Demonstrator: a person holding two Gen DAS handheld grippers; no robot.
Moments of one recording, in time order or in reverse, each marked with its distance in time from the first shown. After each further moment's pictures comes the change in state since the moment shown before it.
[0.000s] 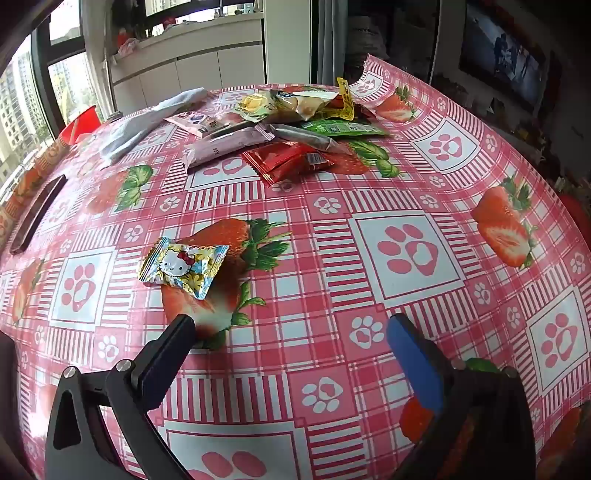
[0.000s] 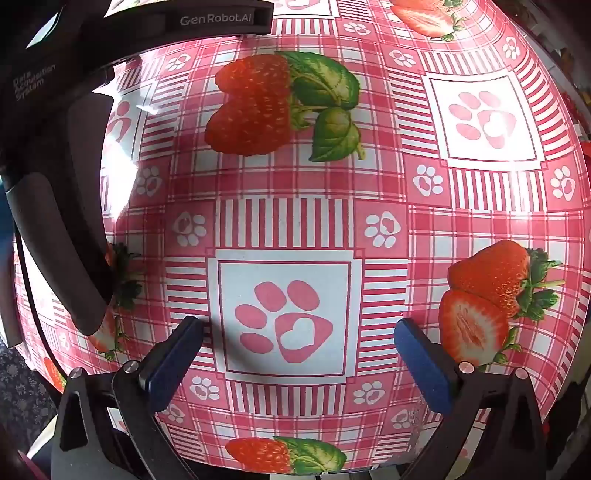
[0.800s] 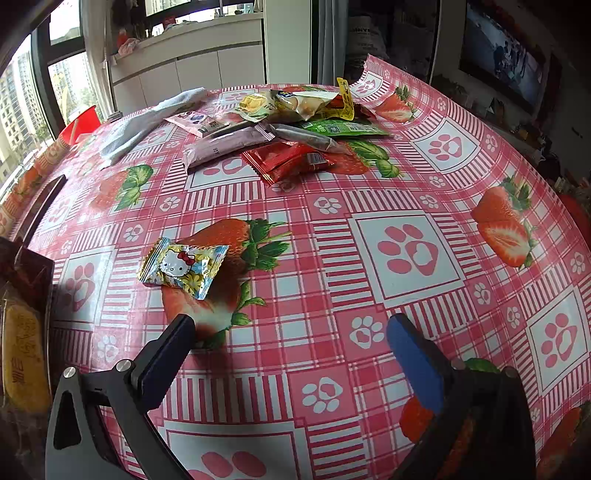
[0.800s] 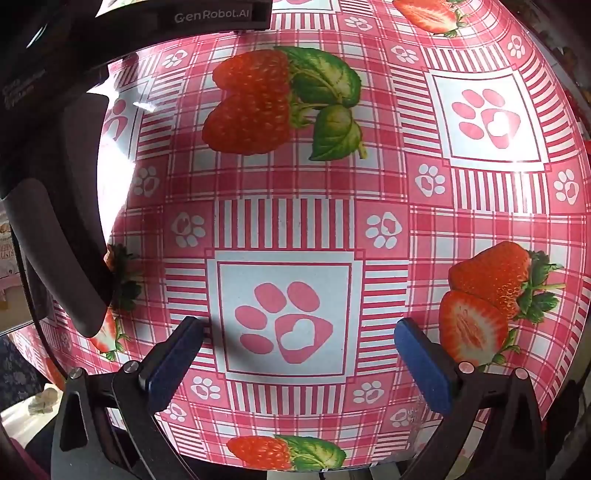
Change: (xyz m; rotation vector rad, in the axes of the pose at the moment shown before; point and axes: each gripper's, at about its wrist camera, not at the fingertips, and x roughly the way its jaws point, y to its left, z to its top) left arm 0.000 0.000 0.000 -0.001 -0.001 -0.001; right arm 0.003 -0.001 0.000 -0.004 0.022 0.004
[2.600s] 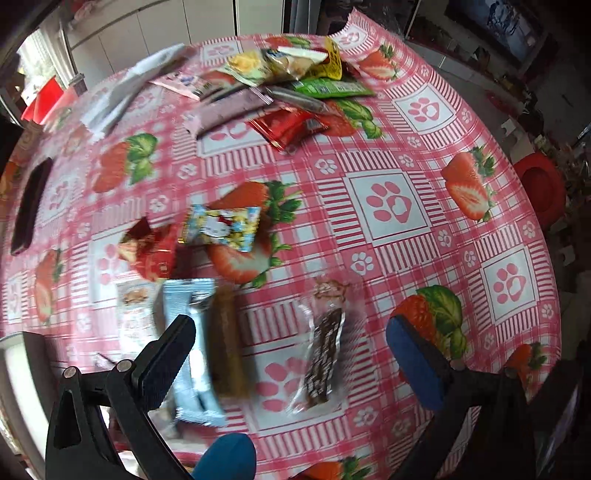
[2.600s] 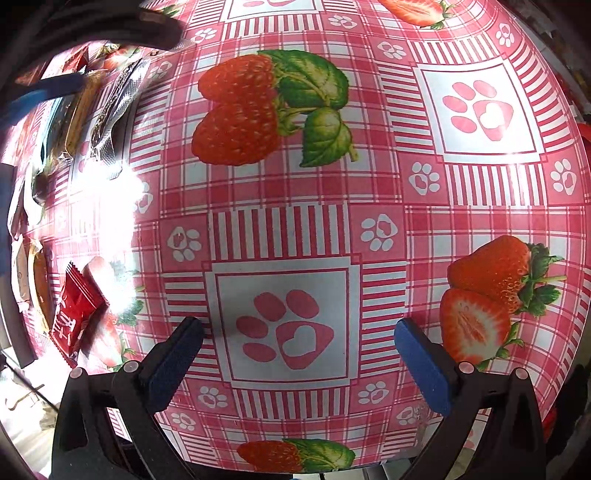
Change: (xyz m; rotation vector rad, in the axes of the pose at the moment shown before) left arm -0.055 0.046 0.027 0.085 0.302 -0.097; right arm 0.000 -0.005 0.015 0.043 0.029 0.005
